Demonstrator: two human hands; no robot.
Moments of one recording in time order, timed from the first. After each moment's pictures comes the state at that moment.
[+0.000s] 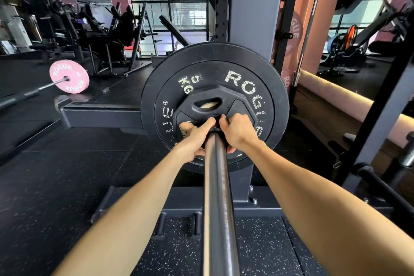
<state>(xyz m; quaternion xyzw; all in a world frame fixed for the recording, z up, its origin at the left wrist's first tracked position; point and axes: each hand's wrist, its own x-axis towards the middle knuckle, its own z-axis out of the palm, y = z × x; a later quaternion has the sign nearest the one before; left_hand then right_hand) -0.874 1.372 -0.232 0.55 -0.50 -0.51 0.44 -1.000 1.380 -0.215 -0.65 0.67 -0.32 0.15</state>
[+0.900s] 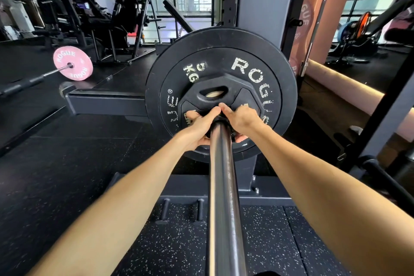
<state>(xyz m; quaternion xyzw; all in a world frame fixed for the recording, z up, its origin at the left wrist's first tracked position) -0.874 1.384 -0.221 0.52 -0.47 -0.57 0.44 -1.000 1.375 -0.207 -0.67 0.71 -0.19 0.14</state>
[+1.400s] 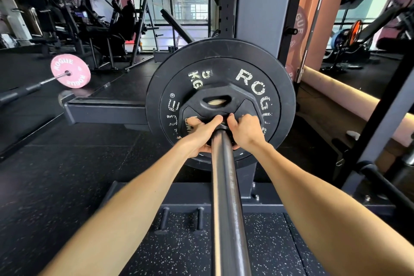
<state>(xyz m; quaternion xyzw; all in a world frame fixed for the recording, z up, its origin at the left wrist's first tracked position) -0.870 1.384 -0.216 0.51 -0.52 -0.56 0.40 -1.001 1.384 -0.217 -0.61 0.67 -0.39 0.17</state>
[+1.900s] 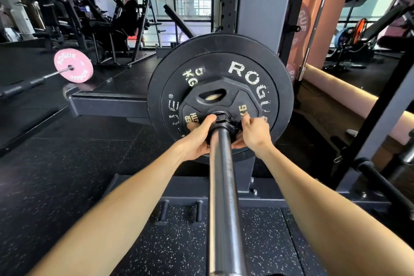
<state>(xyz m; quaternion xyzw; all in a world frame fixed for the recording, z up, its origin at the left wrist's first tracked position) -0.864 1.400 -0.236 0.46 -0.46 -0.65 0.39 -1.009 1.414 -0.228 -0.49 0.64 -0.47 0.34</state>
